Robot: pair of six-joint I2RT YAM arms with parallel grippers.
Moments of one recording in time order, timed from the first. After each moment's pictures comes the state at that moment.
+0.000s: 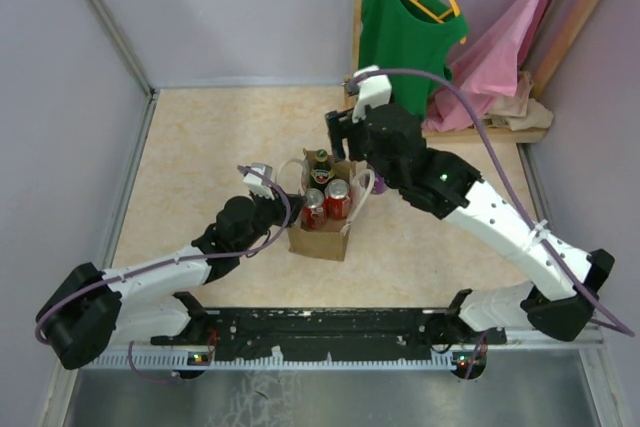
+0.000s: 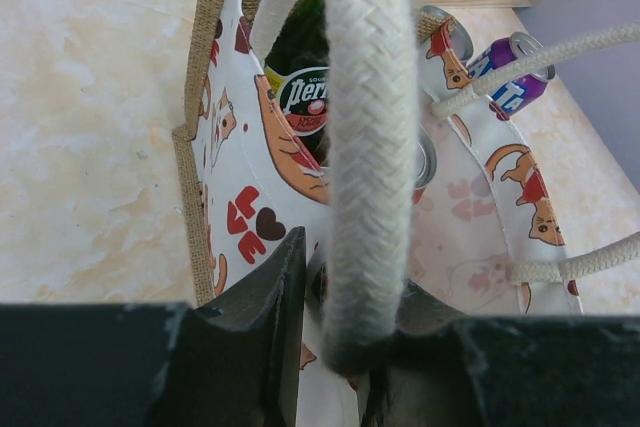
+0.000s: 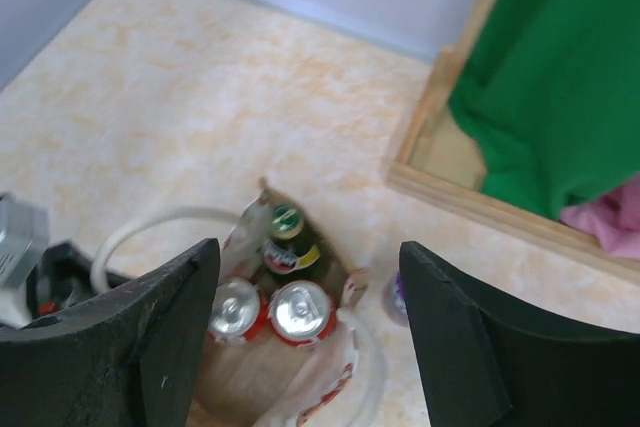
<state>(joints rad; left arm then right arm) -0.80 1.13 0.39 0.57 -0.18 -0.49 0.90 1.25 1.48 -0.49 0.51 0.13</state>
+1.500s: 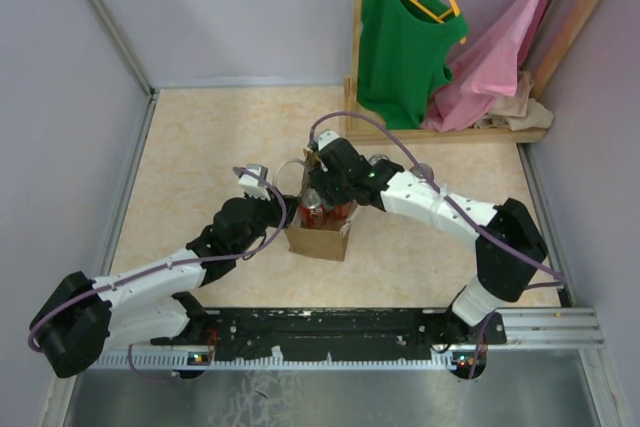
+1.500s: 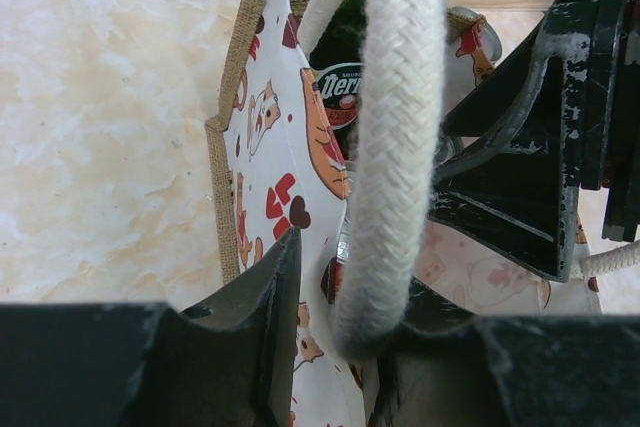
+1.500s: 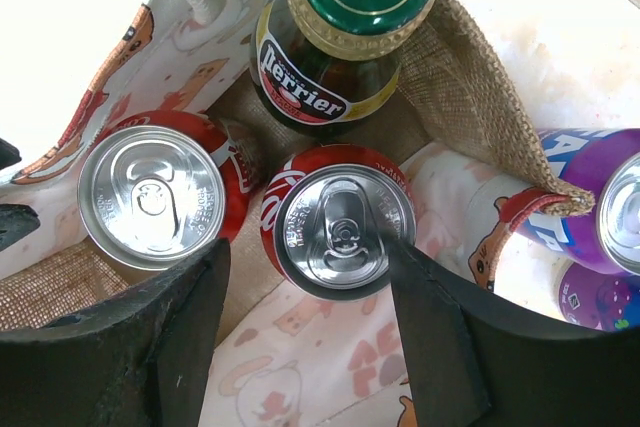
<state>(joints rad) -0.80 1.06 0.39 0.48 -0.25 -0.48 0.84 1.58 1.22 -0.50 0.22 0.15</state>
